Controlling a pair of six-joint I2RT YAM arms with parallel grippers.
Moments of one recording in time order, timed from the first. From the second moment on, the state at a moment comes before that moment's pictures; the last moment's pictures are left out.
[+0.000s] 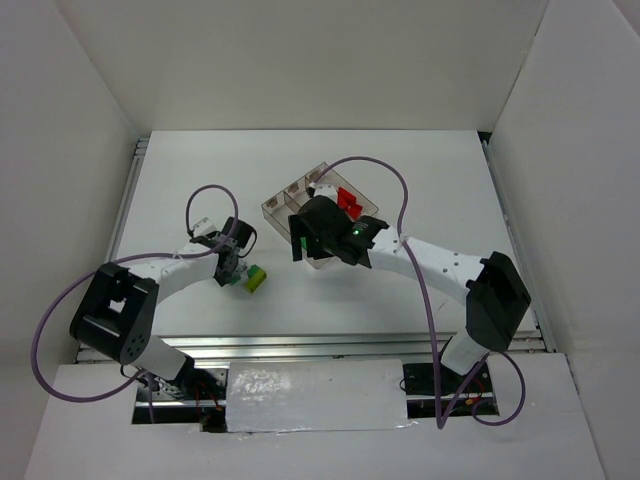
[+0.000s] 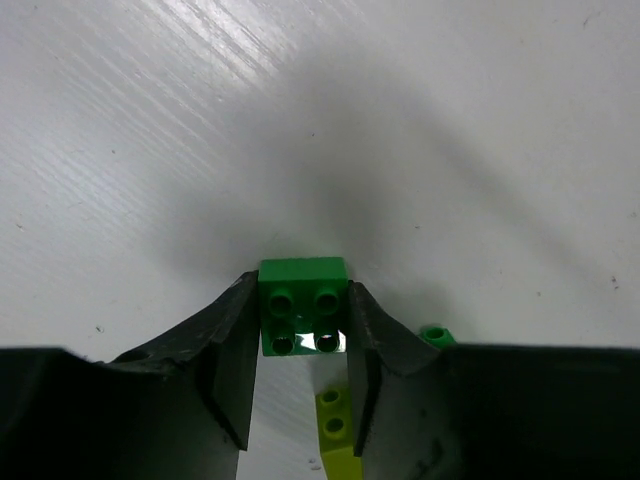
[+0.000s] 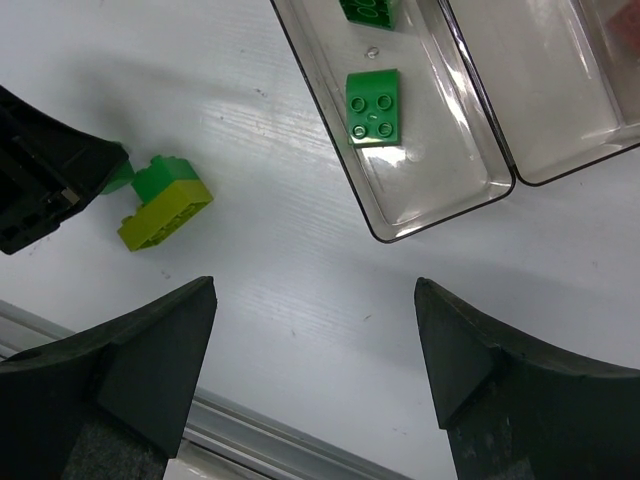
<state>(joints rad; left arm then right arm) -0.40 1.50 0.78 -0.50 -0.45 -1.10 0.89 1.59 1.27 -0.48 0.27 0.59</state>
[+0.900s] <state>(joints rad) -0.45 1.62 1.21 -0.21 -0.26 -0.87 0.78 1.17 0.99 -0.47 0.28 0.73</state>
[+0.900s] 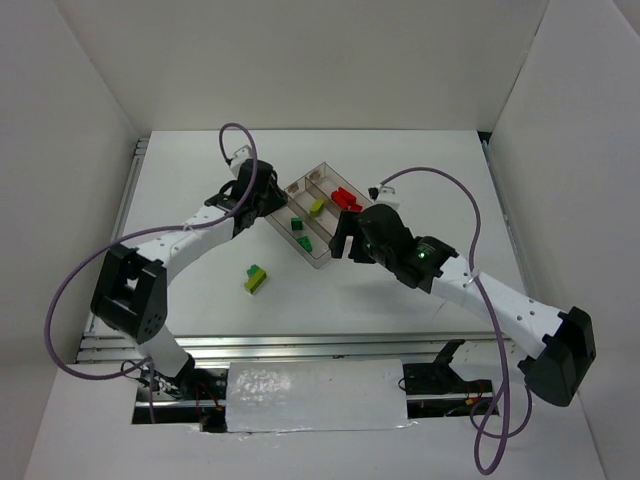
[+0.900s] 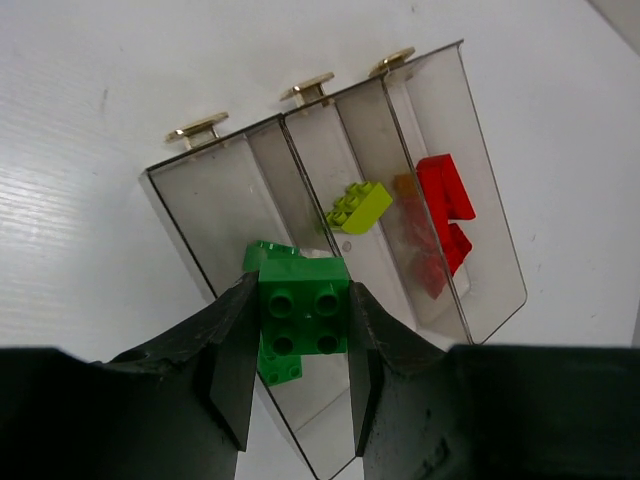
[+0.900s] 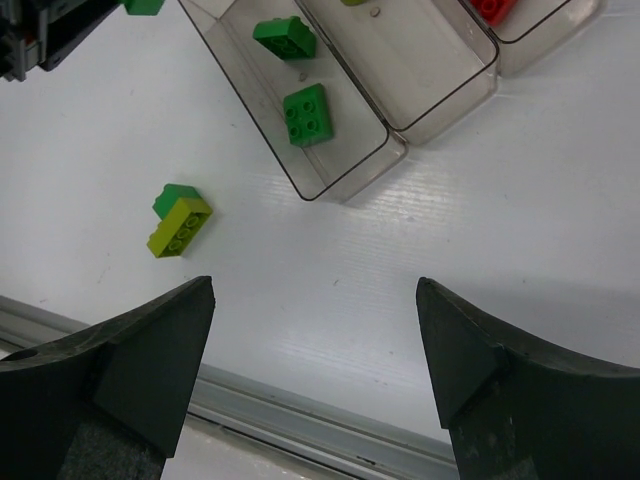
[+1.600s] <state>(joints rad) -0.48 1.45 1.12 -0.34 -0.36 -0.77 0.77 1.21 0.93 -0.45 0.22 0.71</state>
